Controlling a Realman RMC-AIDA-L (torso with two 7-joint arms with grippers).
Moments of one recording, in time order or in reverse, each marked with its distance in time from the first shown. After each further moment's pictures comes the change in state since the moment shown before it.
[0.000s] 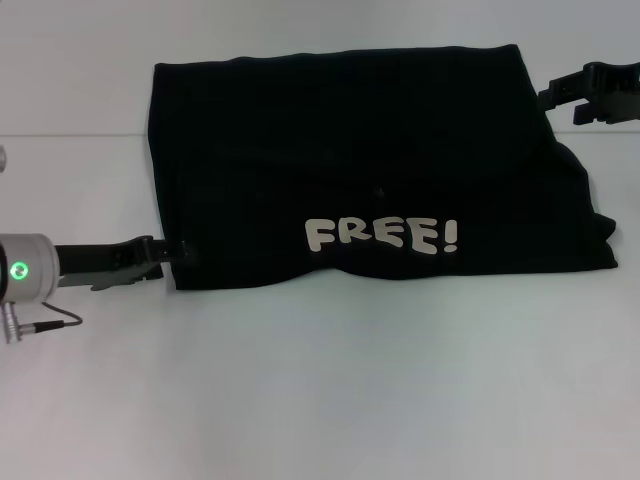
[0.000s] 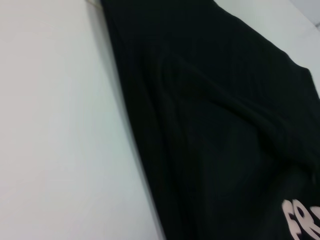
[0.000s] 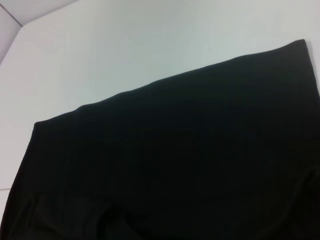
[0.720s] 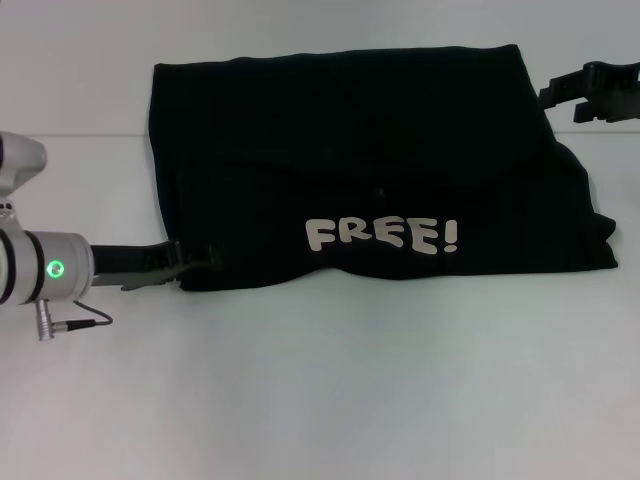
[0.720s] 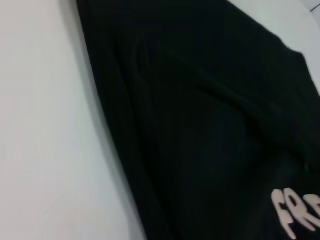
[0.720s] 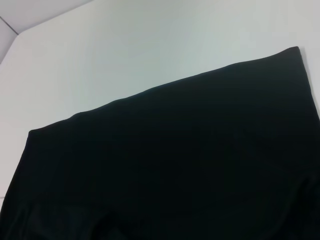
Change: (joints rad) left arm -0.043 -0.013 0.050 -0.053 -0.005 -0.050 0.000; right arm 0.000 0.003 0.000 0.018 0.006 0.038 -0.010
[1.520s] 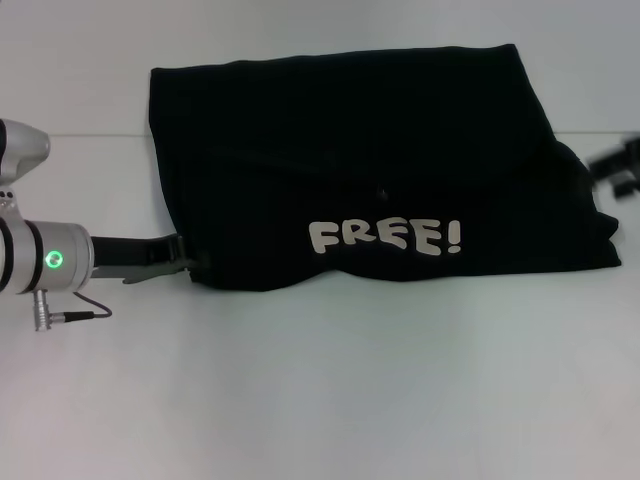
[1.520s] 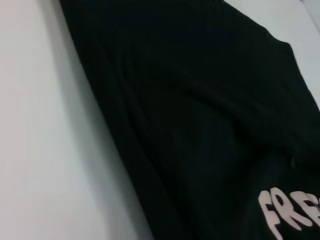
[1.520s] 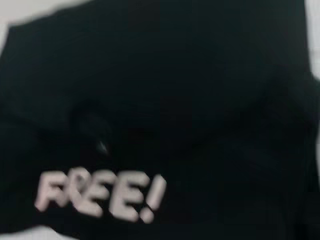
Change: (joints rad) left arm -0.013 0.013 0.013 0.017 0.004 0.048 -0.014; right arm -0.046 -0.063 -0.006 -0.022 -0.083 -0.293 -0.059
